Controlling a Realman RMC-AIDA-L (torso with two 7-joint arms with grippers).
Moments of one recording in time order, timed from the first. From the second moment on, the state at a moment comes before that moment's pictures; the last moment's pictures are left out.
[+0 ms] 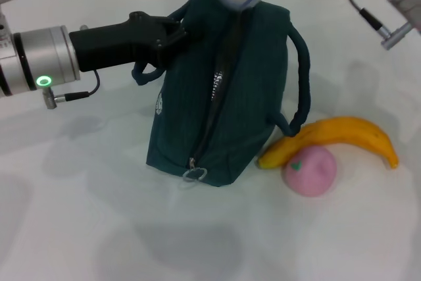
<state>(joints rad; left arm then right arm) -0.88 -2.08 2.85 -0.51 -0.47 1.69 -1.24 0.75 2.02 -1.67 -0.32 -0.24 -1.49 1.17</state>
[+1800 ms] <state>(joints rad) -0.87 -2.08 2.84 -0.51 -0.48 1.62 -1.24 0.58 1.97 -1.68 -0.44 -0.54 -1.40 1.23</state>
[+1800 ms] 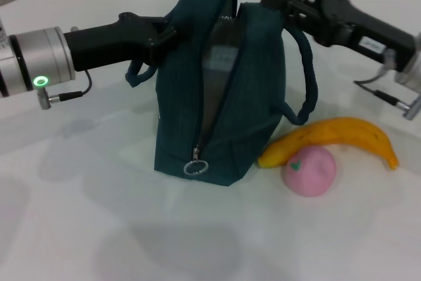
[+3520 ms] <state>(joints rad) -0.86 -2.07 2.84 -0.51 -0.48 1.61 -1.22 0.57 1.97 -1.26 -1.30 -2.33 -1.44 2.27</state>
